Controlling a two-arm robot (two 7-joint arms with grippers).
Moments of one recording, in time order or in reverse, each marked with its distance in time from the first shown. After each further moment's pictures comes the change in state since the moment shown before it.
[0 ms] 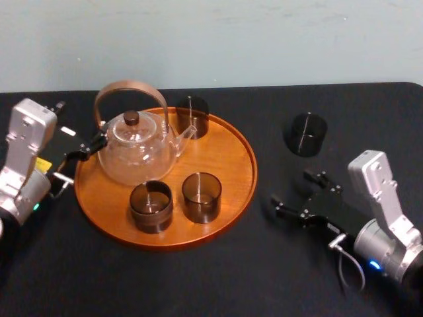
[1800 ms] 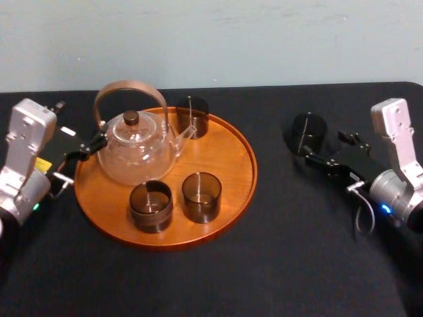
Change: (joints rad) left arm 0.000 0.000 0.000 0.000 0.000 0.000 0.000; right arm 0.241 -0.080 0.088 0.268 -0.017 0.071 -0.024
